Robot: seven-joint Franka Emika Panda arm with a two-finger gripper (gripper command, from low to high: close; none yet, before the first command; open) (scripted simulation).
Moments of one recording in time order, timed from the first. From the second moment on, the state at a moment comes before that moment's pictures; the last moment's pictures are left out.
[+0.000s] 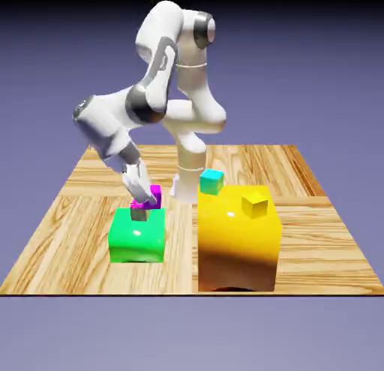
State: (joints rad) arm -0.37 0.03 0.11 -2.13 0.54 1.87 1.61
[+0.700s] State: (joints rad) arm -0.28 0.00 0.46 -2.14 0.62 1.88 1.80
